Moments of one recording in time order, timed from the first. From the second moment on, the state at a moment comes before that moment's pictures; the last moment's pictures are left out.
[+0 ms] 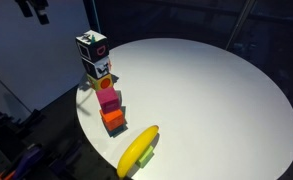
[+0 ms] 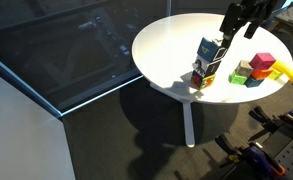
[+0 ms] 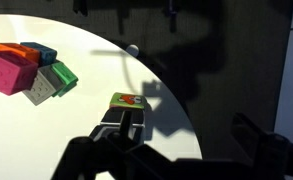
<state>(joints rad) 0.04 -0.28 0.04 -2.43 0.05 2.09 0.12</state>
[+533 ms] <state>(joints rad) 0.03 -0.42 0.04 -2.44 0.05 1.93 0.17</state>
